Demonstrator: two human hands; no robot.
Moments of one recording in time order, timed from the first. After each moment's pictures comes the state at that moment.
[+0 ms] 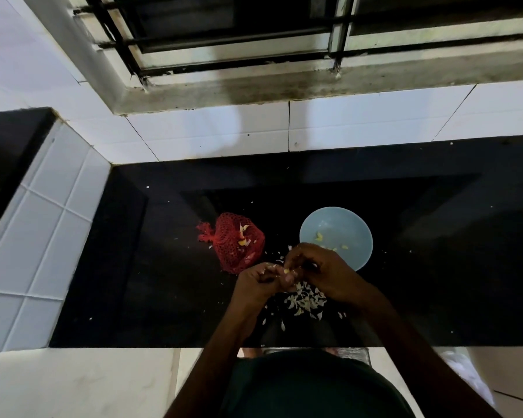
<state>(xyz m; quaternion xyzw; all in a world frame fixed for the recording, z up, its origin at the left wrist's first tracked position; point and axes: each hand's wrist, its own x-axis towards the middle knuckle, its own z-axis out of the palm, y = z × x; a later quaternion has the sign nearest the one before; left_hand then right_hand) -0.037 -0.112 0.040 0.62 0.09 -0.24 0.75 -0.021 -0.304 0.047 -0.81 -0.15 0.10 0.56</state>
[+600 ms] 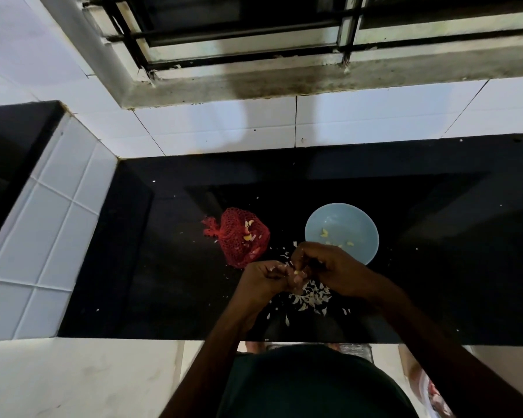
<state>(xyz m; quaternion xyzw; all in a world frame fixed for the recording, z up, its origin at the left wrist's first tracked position) -0.033 -0.107 0.048 0.63 0.03 -0.28 0.72 -0.016 -0.310 0.052 -0.81 -0.23 0.14 0.52</state>
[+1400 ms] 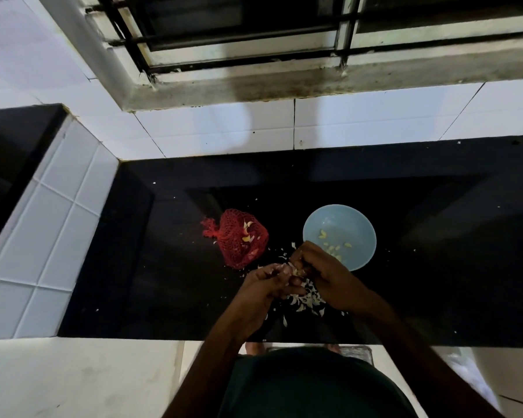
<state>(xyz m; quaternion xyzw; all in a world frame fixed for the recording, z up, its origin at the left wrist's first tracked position) -0.048 -0.111 0.049 0.56 0.12 -0.31 0.76 -0.035 -0.300 0.049 -0.83 -0.23 0.07 0.51</state>
